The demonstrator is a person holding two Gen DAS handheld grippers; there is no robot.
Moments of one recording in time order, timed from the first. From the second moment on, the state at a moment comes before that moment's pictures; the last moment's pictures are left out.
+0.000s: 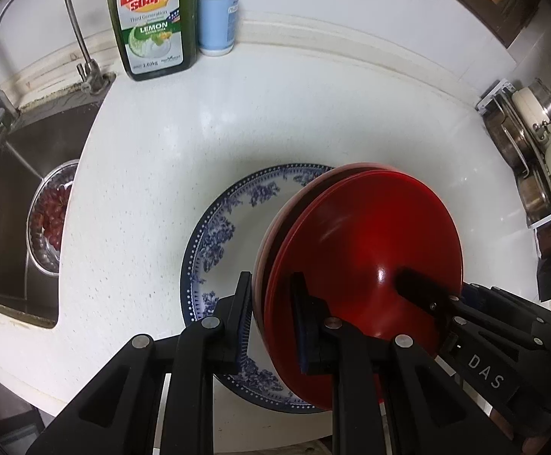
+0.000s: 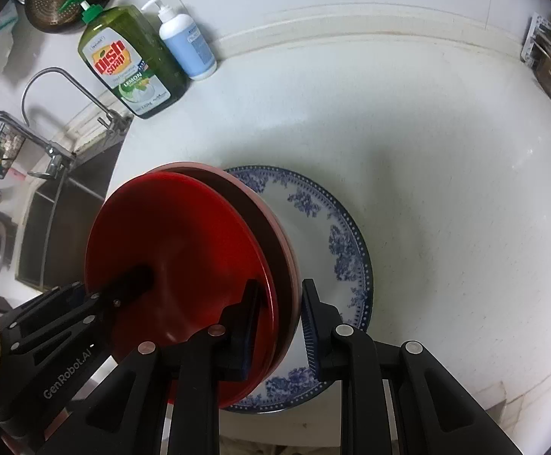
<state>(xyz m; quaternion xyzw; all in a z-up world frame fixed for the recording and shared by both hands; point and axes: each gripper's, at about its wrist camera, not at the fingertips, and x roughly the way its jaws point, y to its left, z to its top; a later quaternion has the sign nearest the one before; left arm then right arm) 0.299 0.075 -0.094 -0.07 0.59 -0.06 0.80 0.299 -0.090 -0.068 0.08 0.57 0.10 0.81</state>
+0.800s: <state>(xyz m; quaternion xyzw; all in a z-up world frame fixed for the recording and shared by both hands) 0.307 0.082 -0.103 -0.07 0.59 -0.07 0.80 0.307 -0.088 -0.086 0.07 0.58 0.10 0.80</state>
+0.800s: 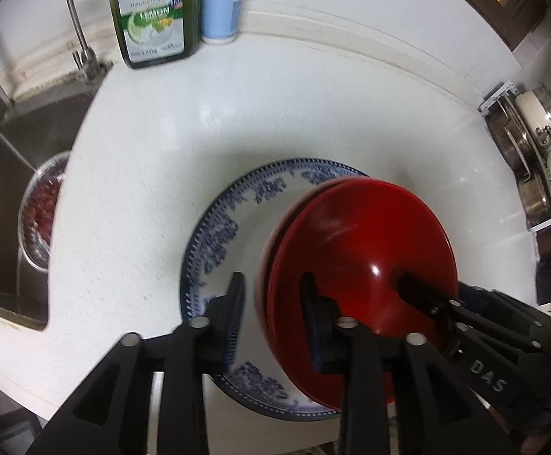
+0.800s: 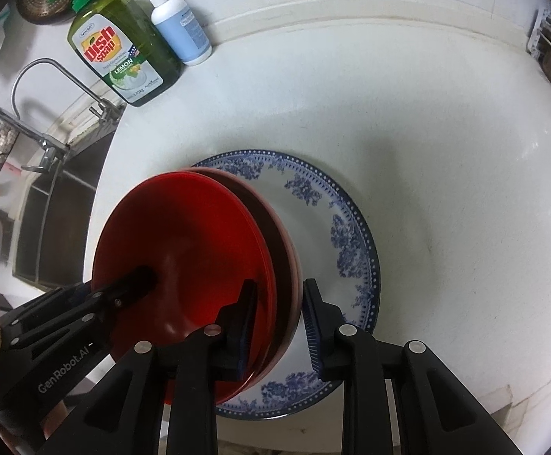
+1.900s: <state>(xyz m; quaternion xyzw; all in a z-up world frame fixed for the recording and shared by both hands) 0.086 0.042 0.008 0.00 0.29 0.02 0.96 0.113 -0.153 0.017 0.02 0.31 0.05 0.95</state>
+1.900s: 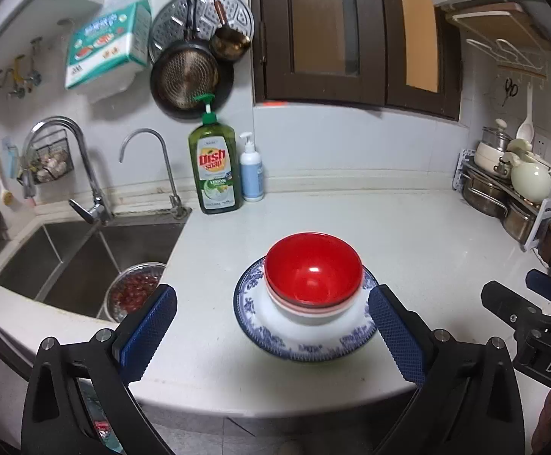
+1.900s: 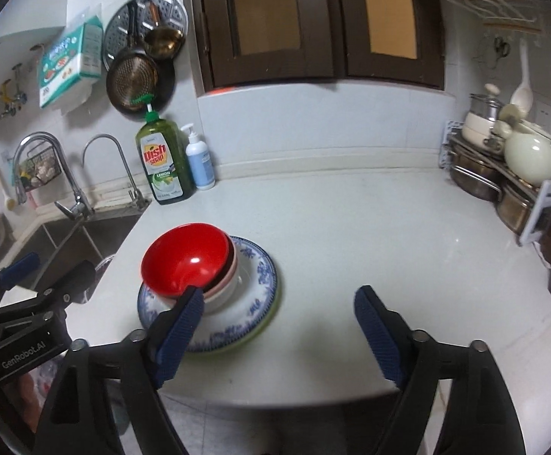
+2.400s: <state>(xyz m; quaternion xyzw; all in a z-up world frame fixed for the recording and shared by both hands) -0.010 0.027 0.031 0.02 0.26 0.04 0.96 0.008 -0.177 0.036 0.02 0.26 0.05 0.96</state>
